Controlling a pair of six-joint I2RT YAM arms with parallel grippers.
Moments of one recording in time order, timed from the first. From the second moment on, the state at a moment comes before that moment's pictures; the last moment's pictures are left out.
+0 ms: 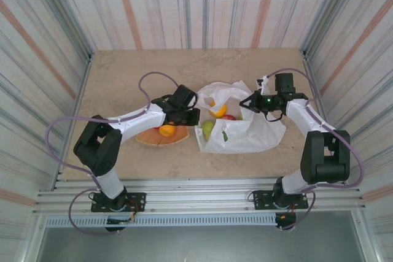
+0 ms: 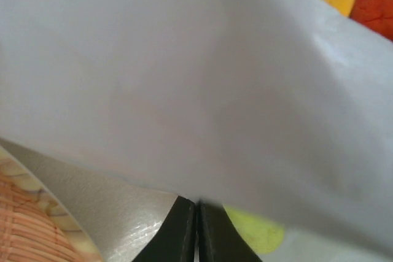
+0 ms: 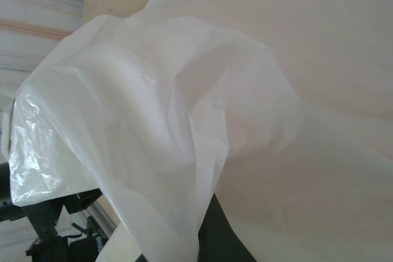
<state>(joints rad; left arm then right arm) -0.71 1.71 1.17 -0.43 0.15 -0.52 0.03 1.49 0.98 -0.46 -0.79 0.37</state>
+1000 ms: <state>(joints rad) -0.62 1.50 1.17 -0.38 0.53 -0.68 0.11 1.34 1.21 -0.83 -0.42 0.17</state>
